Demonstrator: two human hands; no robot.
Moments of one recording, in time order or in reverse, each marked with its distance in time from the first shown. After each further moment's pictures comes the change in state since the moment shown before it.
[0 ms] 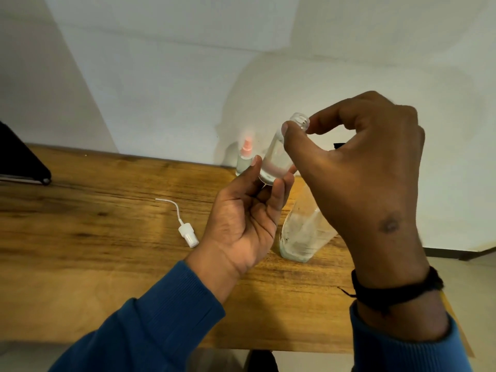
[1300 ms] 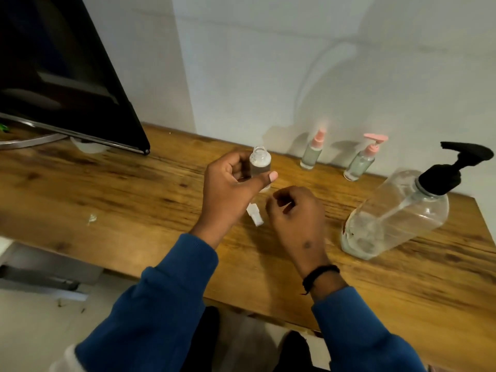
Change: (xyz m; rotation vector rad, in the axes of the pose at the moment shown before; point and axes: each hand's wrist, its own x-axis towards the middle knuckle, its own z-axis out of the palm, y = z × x) left_hand -0.021 0.095 -0.089 1.252 0.318 0.850; right_hand -0.103 0.028 0.155 0.184 -0.391 0.092
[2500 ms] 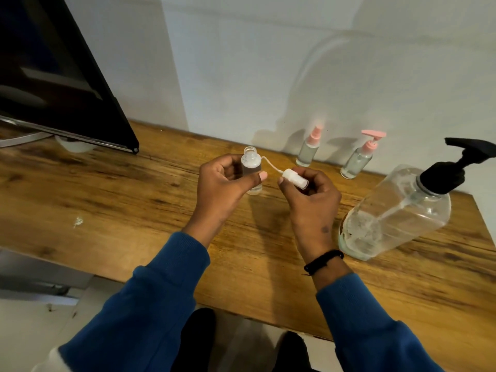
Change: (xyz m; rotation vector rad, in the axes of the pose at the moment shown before) left_hand 0.014 -0.026 0.001 -0.075 -0.028 -0.119; right_hand 0.025 0.008 -0.002 0.712 0.210 0.258
